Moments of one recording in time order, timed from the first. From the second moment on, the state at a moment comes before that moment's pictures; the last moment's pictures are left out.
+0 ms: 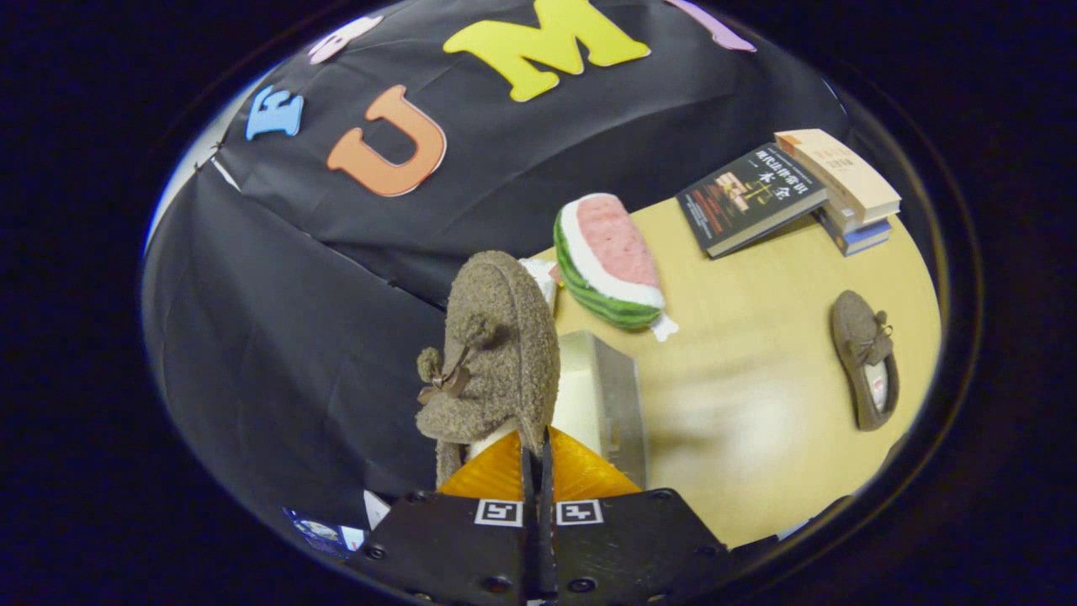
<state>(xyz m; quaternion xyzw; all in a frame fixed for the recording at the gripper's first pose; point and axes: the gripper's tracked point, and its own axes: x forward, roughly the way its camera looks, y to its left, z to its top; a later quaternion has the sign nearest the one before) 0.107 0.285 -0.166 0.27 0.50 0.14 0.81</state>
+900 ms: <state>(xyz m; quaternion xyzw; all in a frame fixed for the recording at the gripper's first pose) 0.096 0.386 -0.325 0.24 0.62 0.07 0.75</state>
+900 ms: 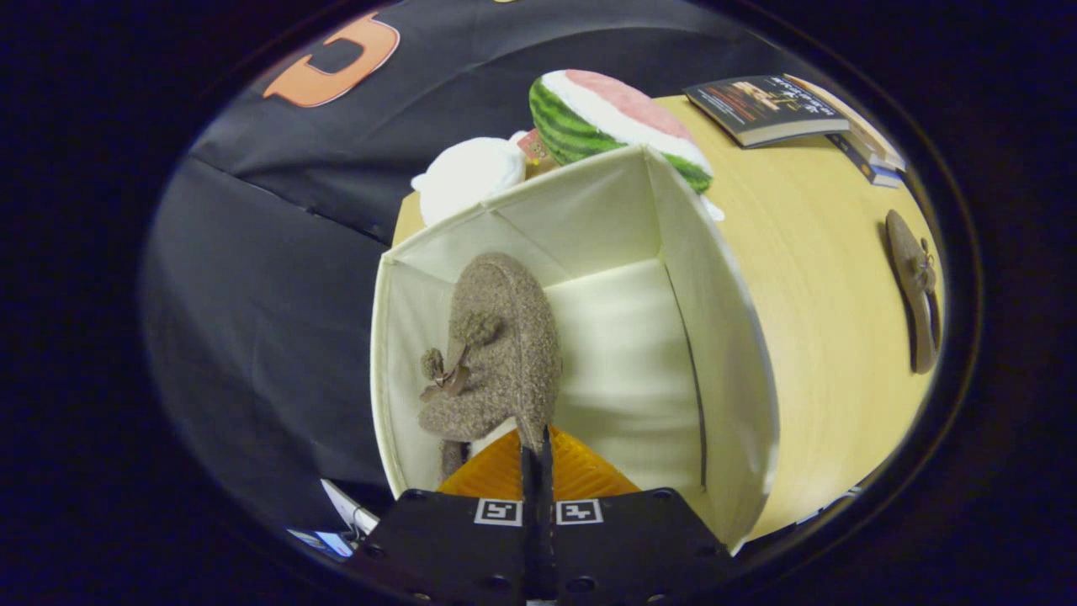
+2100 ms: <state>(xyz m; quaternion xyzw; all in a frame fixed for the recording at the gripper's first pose) 0.097 0.147 -0.150 0.20 0.42 0.11 0.88</state>
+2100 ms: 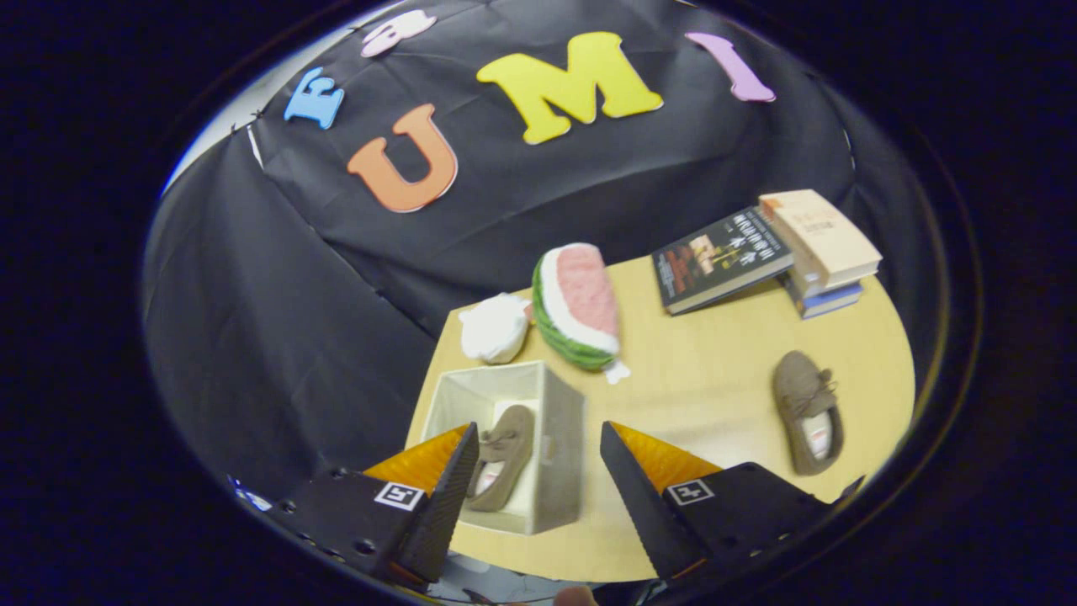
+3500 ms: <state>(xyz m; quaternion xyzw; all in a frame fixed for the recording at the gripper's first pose) 0.081 -0.133 -0.400 0.09 0.60 0.04 0.80</state>
